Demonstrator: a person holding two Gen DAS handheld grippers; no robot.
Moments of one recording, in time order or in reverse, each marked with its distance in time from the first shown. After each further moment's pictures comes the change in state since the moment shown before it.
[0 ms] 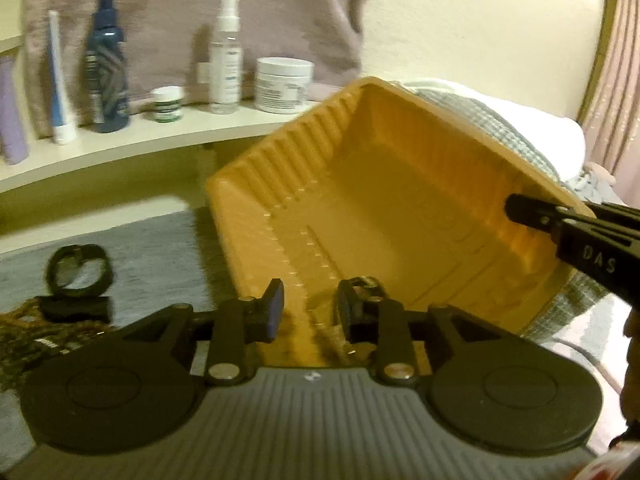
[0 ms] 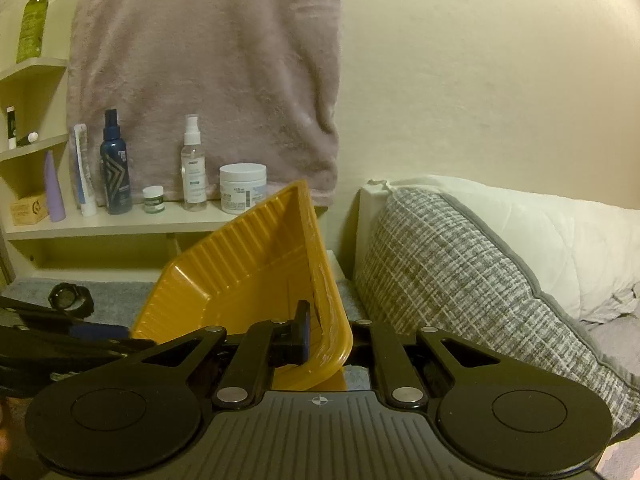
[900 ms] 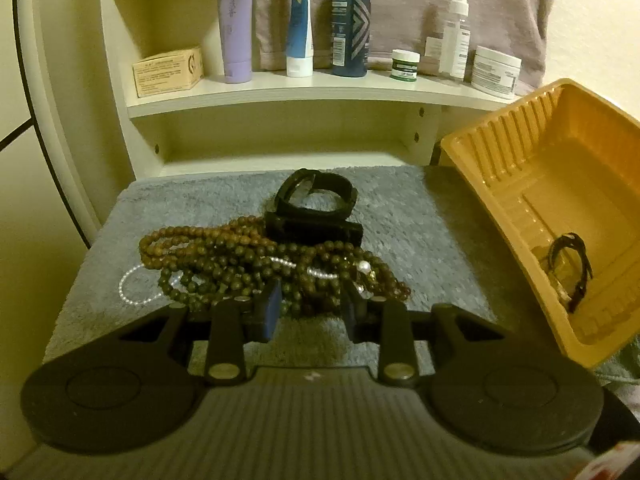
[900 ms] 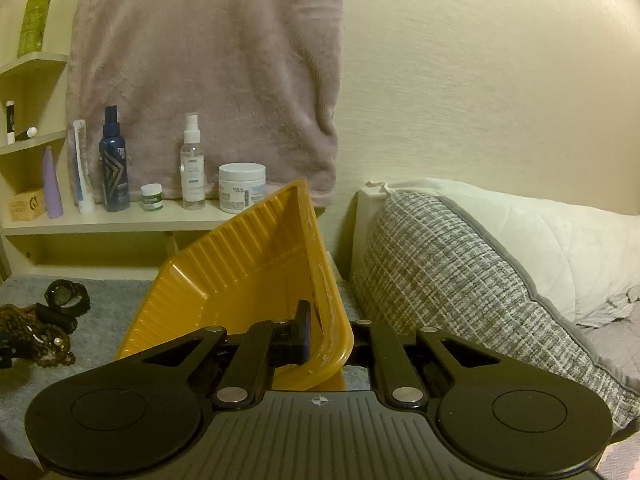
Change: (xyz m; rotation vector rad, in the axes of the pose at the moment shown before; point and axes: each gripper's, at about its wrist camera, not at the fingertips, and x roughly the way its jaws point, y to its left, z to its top) left arm -0.029 0.107 -0.055 -0.161 0.009 0.366; right arm 0.001 0.003 0.000 -0.017 -0.002 -0.017
